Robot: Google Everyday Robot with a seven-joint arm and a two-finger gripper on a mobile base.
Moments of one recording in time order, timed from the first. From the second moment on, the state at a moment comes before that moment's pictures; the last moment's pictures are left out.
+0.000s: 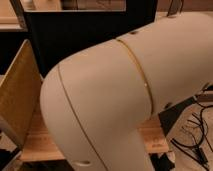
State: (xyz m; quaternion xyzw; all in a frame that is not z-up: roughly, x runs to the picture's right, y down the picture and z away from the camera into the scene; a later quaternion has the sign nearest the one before) arm 0.132 0.054 0.788 -0.09 0.16 0.70 0.69
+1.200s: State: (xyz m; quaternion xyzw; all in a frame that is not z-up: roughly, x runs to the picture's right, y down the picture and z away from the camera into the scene) arm 0.132 0.054 0.788 -0.09 0.16 0.70 0.69
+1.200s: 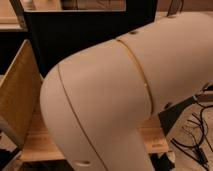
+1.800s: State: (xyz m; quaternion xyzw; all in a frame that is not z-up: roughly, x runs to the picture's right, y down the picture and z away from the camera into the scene) arm 0.111 0.085 0.829 -0.09 0.22 0.62 0.75
